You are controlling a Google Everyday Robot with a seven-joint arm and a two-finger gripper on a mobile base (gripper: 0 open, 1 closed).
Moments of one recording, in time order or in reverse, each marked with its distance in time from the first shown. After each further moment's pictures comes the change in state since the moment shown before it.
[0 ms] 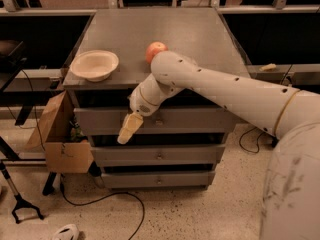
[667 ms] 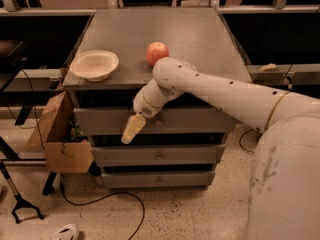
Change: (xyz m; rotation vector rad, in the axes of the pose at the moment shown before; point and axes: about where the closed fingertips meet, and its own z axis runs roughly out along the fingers) arm 0.024 -0.022 0.022 0.017 0.017 0.038
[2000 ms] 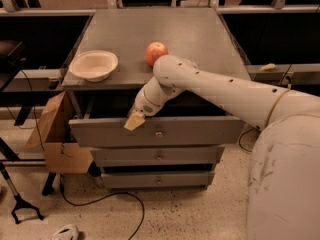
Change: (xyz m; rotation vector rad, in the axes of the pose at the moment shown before) arm 0.000 -0.004 -0.004 0.007 0.020 0.015
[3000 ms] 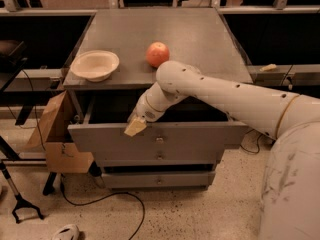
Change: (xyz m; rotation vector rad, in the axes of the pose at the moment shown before) arm 0.009 0.018 -0.002 -0.002 -0.012 -0.005
